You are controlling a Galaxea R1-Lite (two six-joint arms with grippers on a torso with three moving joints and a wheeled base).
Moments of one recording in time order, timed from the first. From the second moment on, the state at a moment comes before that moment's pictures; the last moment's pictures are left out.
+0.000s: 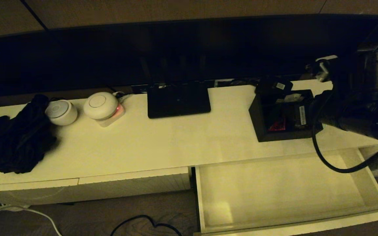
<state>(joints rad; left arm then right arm) 0.00 0.00 0.00 0.00 0.00 0.00 0.34 1.58 -1.13 -0.16 -0.34 -0.07</state>
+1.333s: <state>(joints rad) 0.00 0.00 0.00 0.00 0.00 0.00 0.60 1.12 -0.43 -0.14 -0.27 -0.58</state>
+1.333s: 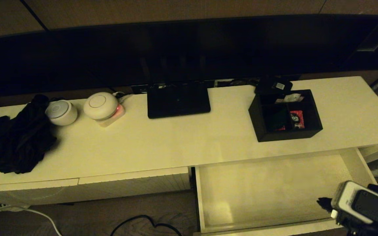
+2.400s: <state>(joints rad) 0.00 0.00 0.00 0.00 0.00 0.00 0.86 1.16 -0.22 0.05 -0.10 -0.57</state>
